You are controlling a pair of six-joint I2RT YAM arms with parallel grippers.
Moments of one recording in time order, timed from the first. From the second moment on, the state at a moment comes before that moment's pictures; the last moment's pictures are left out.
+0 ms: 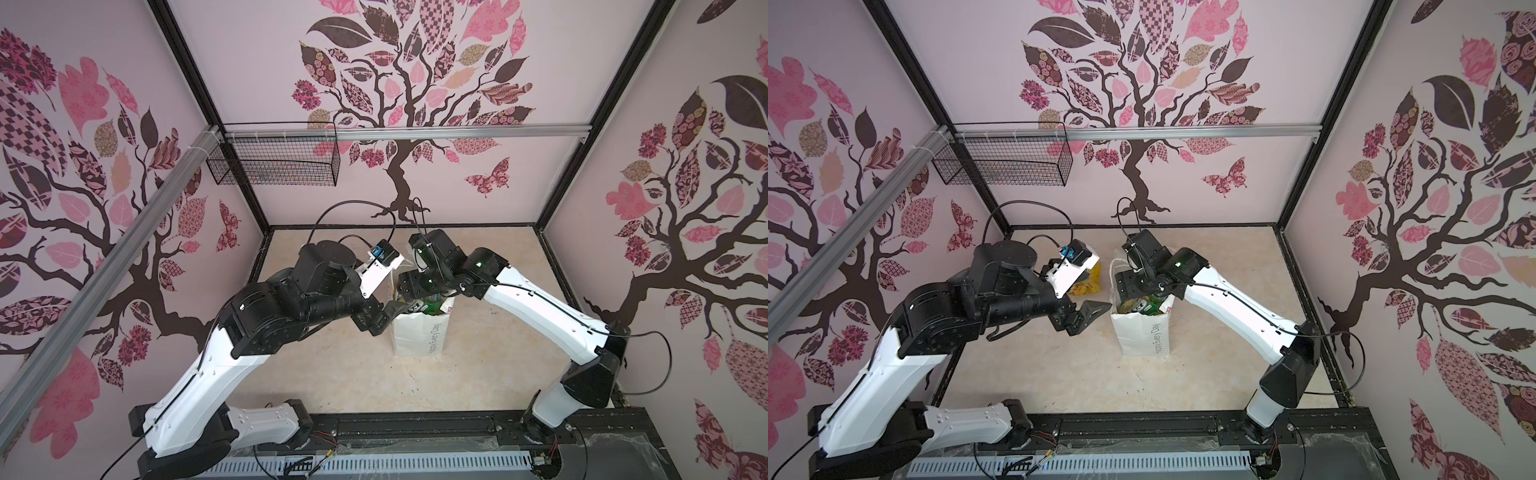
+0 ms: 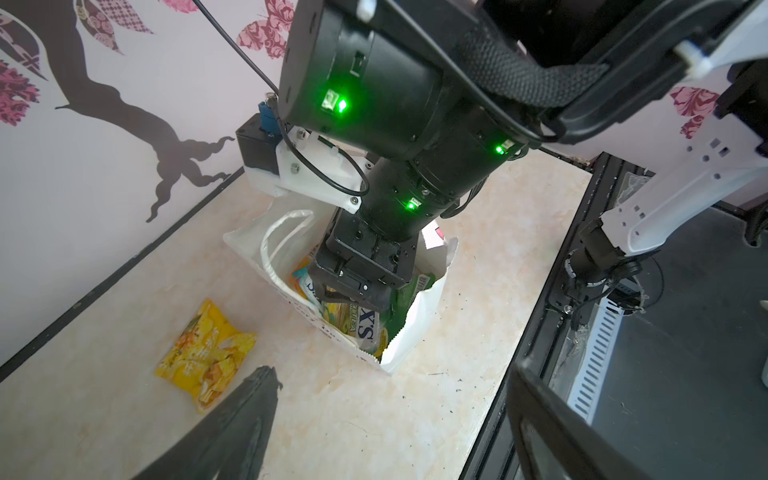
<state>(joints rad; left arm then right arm) -0.92 1.19 1.79 -1.18 -0.02 0.06 0.84 1.64 1.71 -0.97 0.05 0.46</state>
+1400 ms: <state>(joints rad) -0.92 1.07 1.70 -1.09 -0.18 0.08 0.79 1.87 1.54 -0.77 0.07 0.50</state>
